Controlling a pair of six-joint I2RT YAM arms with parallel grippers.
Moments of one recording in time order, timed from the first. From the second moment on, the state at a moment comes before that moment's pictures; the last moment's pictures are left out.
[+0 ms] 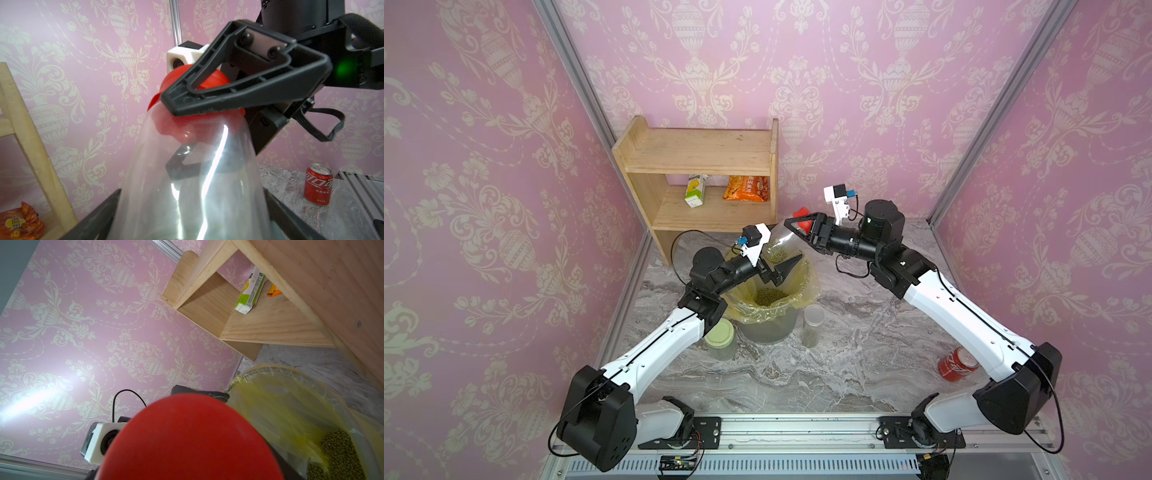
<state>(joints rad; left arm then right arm) -0.46 1.27 0.90 0.58 0.55 0.02 0.56 1.45 1.45 -0.08 -0.52 0.93</state>
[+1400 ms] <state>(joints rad) -0.46 1.24 0.85 0.61 0.54 0.01 0.58 1.39 1.35 -0.05 -0.53 0.94</state>
